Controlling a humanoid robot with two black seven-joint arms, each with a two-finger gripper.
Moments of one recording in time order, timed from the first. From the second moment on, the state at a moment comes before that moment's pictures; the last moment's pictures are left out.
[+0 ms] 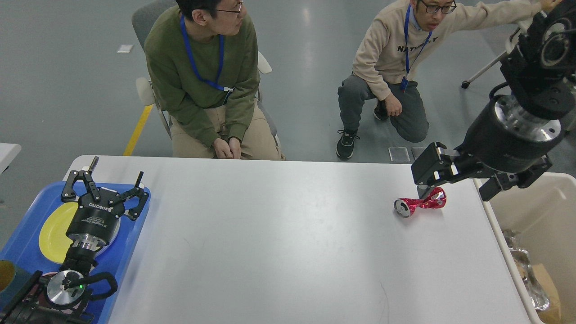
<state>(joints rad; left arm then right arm) -0.27 0.18 -1.47 -0.70 0.11 -0.72 -0.10 2.56 -0.27 -1.39 1.69 0.03 0.80 -0.09</state>
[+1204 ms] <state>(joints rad) -0.27 0.18 -1.47 -0.70 0.11 -0.72 -0.10 1.38 -0.35 -1.06 0.93 0.53 0.14 -0.10</state>
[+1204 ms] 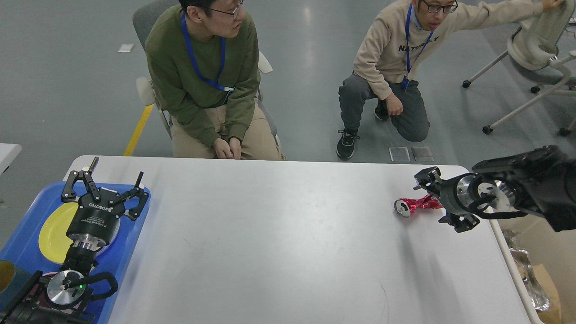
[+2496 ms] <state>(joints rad) -0.27 0.18 -1.47 -0.70 0.11 -0.72 -0.10 0.90 -0.10 -0.85 0.23 0.51 0.05 -0.09</state>
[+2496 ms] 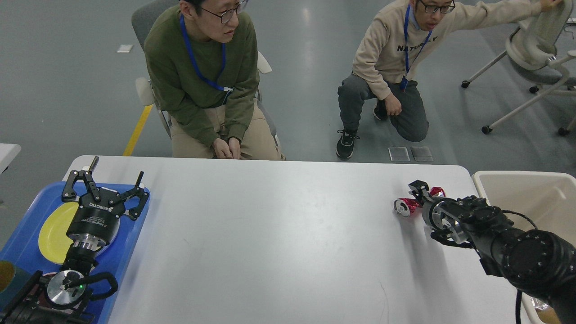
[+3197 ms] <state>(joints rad) -0.27 0.18 -1.47 -0.70 0.11 -0.72 -0.10 0.89 -0.09 -0.81 0.23 0.51 0.02 -0.08</state>
